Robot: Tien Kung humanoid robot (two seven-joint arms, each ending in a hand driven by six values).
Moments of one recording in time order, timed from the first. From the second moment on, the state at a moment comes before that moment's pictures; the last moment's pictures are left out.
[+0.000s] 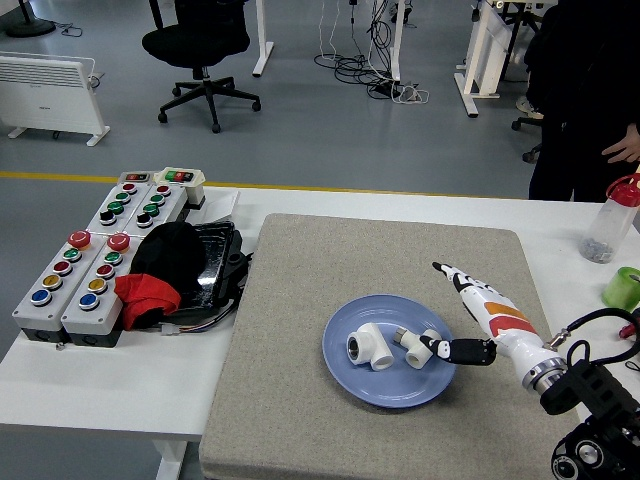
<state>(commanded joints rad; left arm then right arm) -0.25 0.04 -1.31 -0.18 1.33 0.15 0.36 0.40 -0.25 0.97 1.39 -1.77 -0.27 -0.10</state>
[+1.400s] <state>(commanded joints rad) -0.26 0.04 -1.32 -0.18 1.35 0.15 0.36 0.13 -0.21 1.45 1.37 -0.50 -0.20 0.06</state>
